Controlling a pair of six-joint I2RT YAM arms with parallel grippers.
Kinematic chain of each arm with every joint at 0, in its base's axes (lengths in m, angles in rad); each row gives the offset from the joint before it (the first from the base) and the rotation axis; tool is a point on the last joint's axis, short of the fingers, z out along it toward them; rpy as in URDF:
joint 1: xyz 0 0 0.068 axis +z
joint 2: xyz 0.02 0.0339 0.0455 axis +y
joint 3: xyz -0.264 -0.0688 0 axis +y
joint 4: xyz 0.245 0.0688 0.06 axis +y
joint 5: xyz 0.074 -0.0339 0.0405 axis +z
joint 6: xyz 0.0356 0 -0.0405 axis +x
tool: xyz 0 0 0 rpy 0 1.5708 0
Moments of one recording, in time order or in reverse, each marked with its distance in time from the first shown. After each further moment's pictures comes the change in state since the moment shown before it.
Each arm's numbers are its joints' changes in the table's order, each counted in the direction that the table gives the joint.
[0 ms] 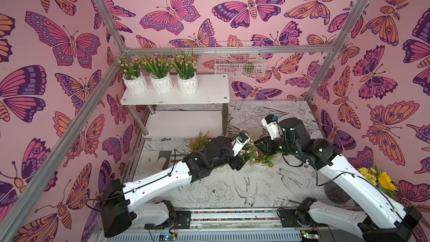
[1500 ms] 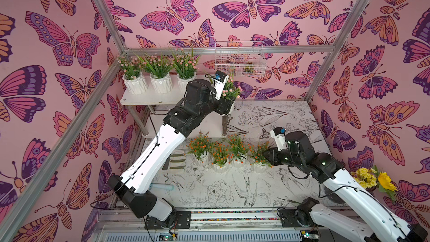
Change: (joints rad) left arm 0.379 0.288 -0.848 0.381 -0.017 0.036; right arm -0.055 -0.157 0.263 -0.039 -0.004 0.067
